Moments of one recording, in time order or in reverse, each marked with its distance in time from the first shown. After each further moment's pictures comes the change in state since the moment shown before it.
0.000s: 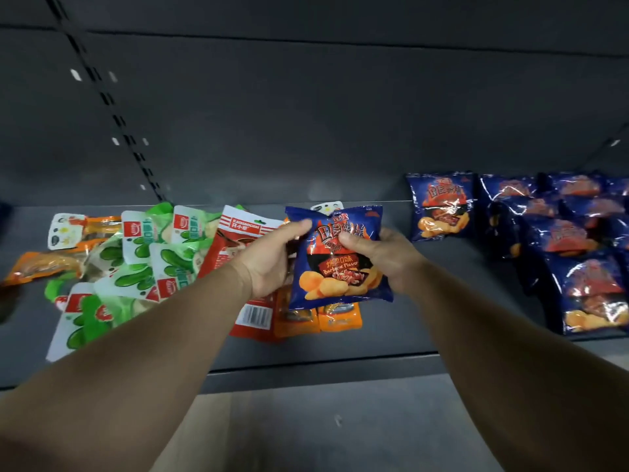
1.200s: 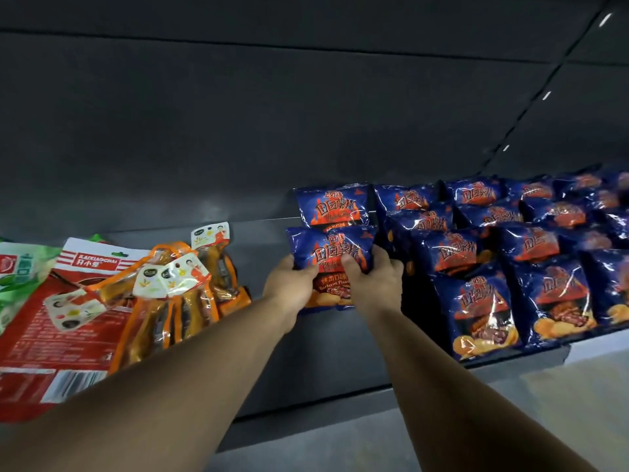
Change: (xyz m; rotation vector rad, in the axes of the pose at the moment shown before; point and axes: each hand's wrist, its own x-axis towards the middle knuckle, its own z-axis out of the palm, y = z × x) left_hand 0.105 -0.050 0.210 0.266 0.341 0.012; right_hand 0.037 0.056 -0.169 -0.334 0.581 -0.090
